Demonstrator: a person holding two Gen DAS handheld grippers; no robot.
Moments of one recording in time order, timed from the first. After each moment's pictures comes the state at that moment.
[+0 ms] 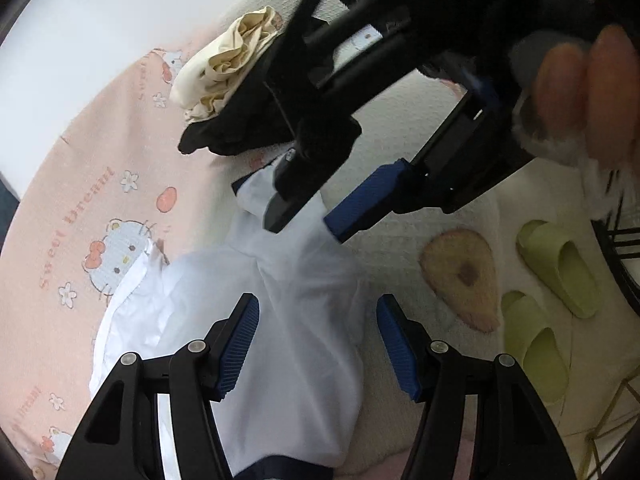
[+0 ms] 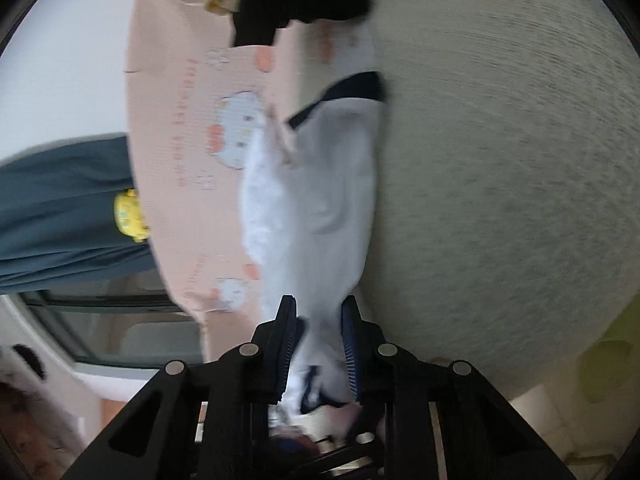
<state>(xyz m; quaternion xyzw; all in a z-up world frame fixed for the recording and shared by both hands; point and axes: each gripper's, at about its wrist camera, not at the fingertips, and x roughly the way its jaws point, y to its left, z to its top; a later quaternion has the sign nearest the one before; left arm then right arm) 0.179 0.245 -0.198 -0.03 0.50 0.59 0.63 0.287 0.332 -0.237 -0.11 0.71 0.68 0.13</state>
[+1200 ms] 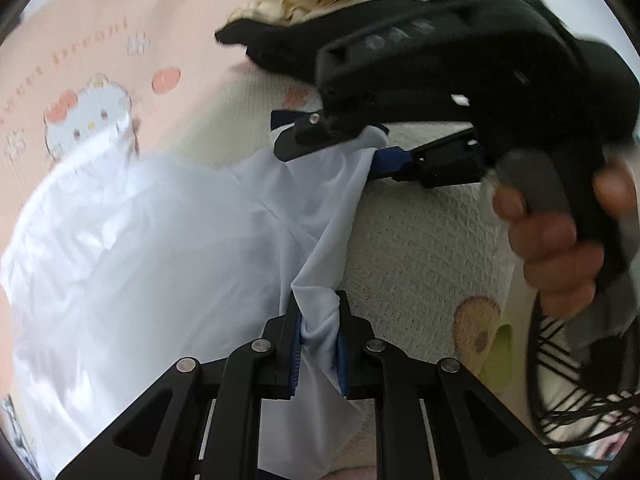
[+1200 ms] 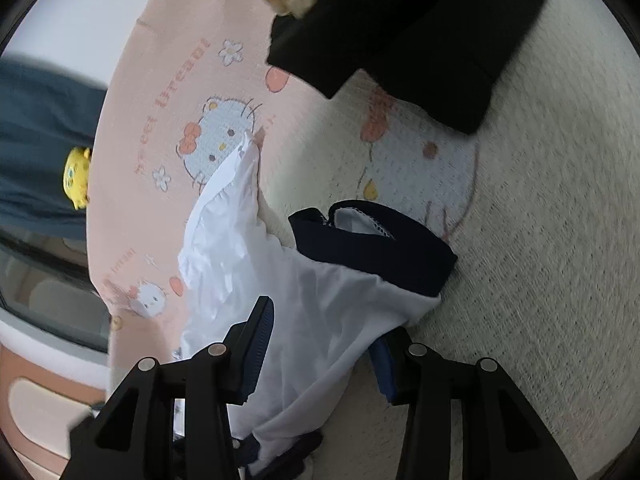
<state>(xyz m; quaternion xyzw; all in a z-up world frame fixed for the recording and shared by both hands) 0.112 0.303 -0.186 -0.31 0.40 0.60 0.62 0.248 0.390 -0.215 -0.20 0.56 0.77 0.25</state>
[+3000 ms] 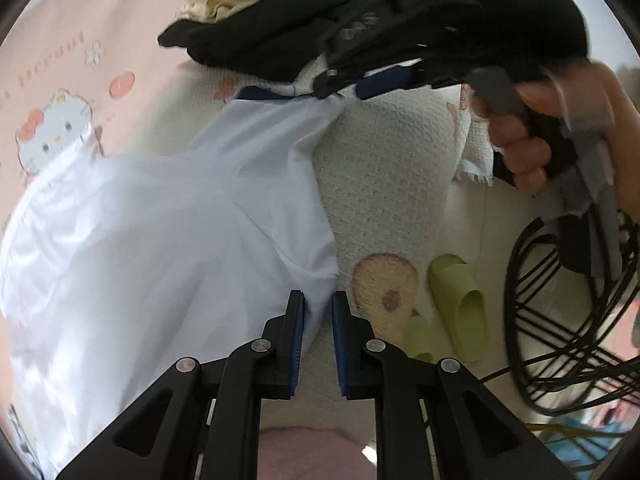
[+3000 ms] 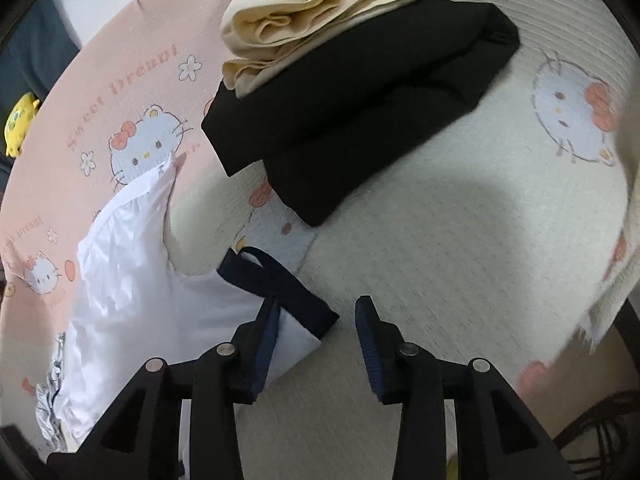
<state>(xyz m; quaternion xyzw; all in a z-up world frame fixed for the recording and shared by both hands) 0.162 0.292 -0.199 -0.32 0.42 0.55 0.64 0.301 0.386 -0.178 -0.30 0.40 0.75 0.43</state>
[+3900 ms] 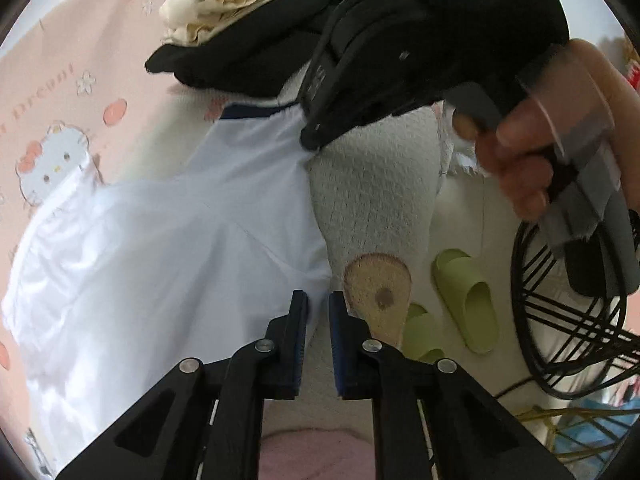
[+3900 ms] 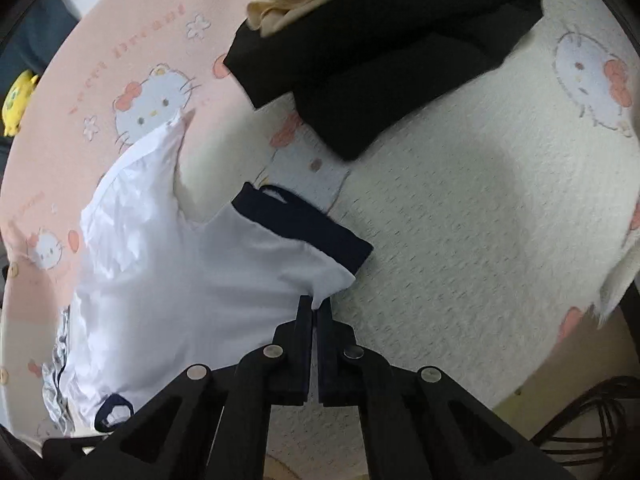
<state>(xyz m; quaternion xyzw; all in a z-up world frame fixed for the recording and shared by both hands) 0.176 0.304 -0.202 -0.27 0.44 0.55 0.66 0.267 0.370 -0.190 -0.34 0.43 0.74 0.39</state>
